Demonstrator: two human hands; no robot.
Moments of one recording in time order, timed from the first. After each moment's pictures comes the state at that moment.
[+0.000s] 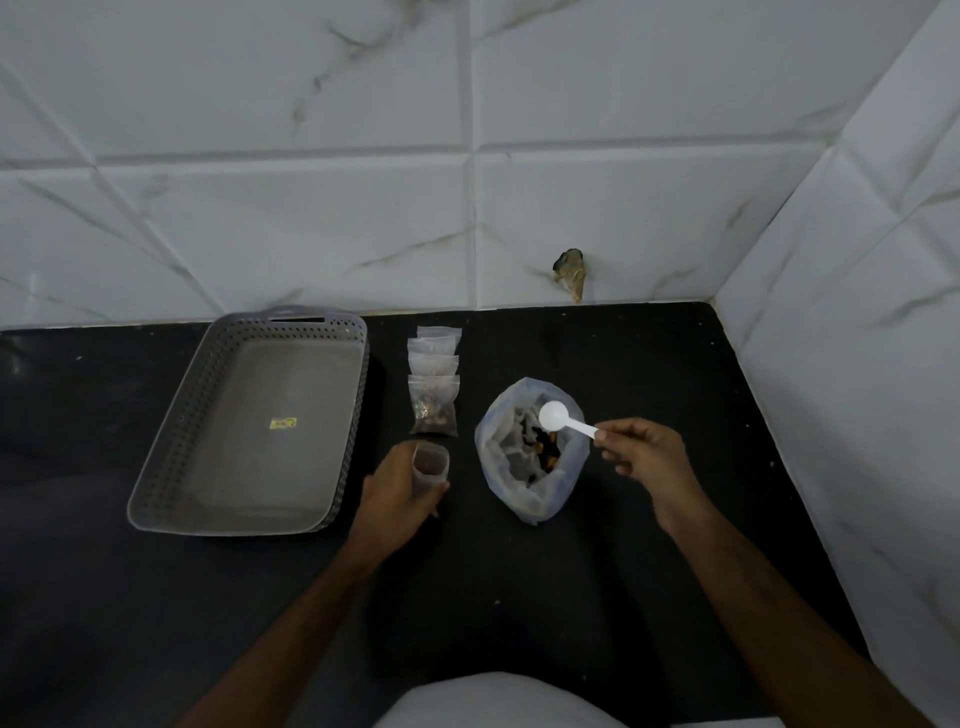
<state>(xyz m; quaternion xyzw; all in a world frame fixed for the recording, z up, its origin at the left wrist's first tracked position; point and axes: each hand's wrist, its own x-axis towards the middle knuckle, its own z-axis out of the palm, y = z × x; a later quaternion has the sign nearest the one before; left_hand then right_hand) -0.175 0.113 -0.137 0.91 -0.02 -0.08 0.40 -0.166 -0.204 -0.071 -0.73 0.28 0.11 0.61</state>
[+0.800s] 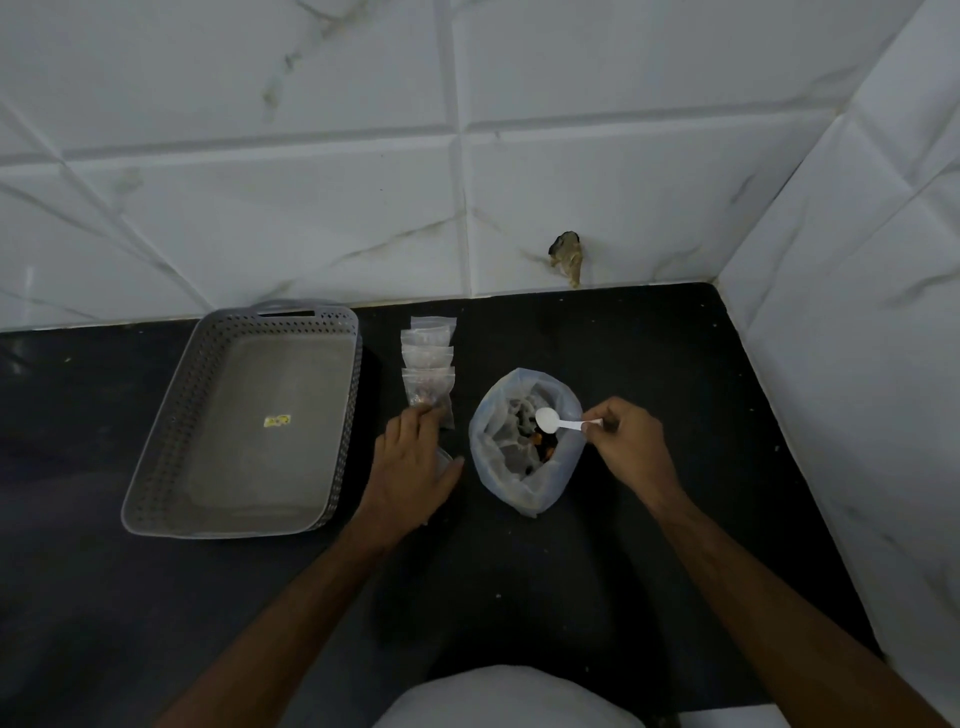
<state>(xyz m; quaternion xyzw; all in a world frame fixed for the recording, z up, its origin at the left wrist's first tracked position) -0.151 0.089 -0.121 0.97 -0.11 -0.05 0.19 -0.145 -0.204 -0.111 -0.87 0.18 0.08 0.45</state>
